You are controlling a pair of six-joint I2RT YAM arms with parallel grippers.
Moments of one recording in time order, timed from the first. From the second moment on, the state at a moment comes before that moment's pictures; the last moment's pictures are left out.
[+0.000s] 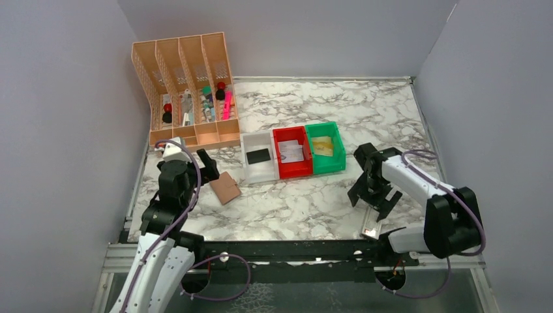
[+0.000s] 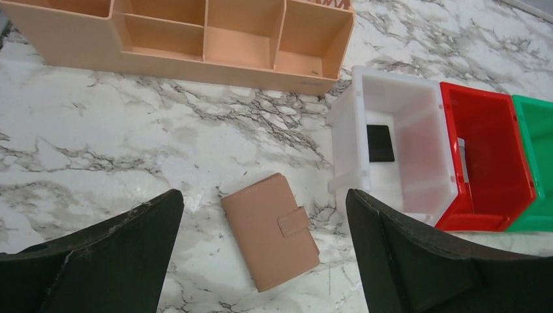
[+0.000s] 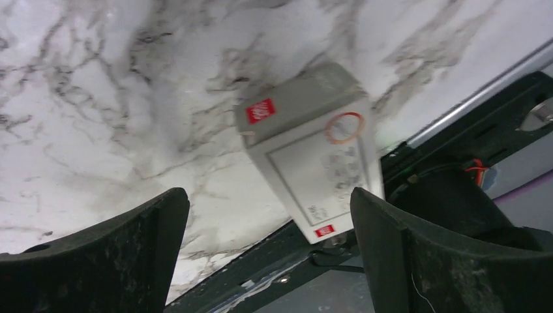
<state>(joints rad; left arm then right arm) -0.23 0.47 0.59 -0.51 -0.24 -0.41 0.29 1.32 0.77 -1.15 0.19 1.06</state>
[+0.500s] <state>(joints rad) -0.20 0.61 0.59 -0.49 -0.15 -0.42 0.26 1.81 1.11 -1.21 0.23 0.99</state>
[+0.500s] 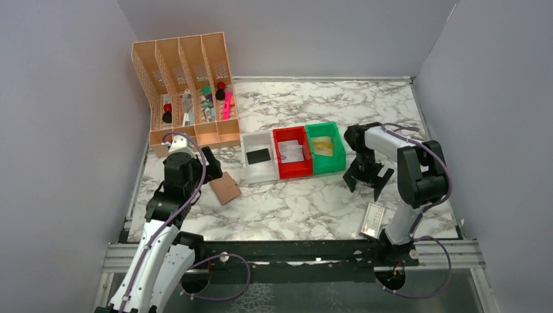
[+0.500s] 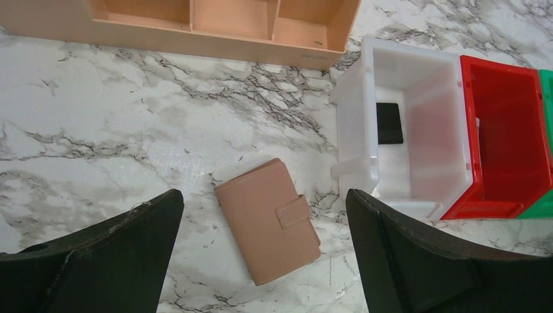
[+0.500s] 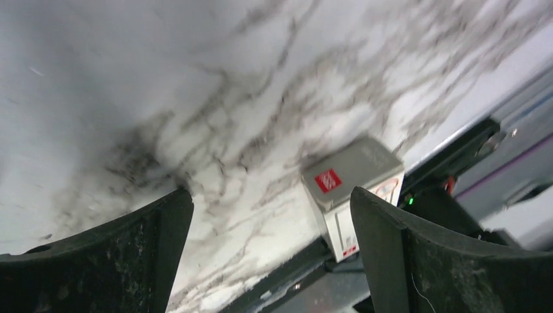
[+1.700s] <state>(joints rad) -0.15 1.09 0.50 -0.28 0.00 -0.63 0.68 1.41 0.95 -0.09 -0.33 0.52</state>
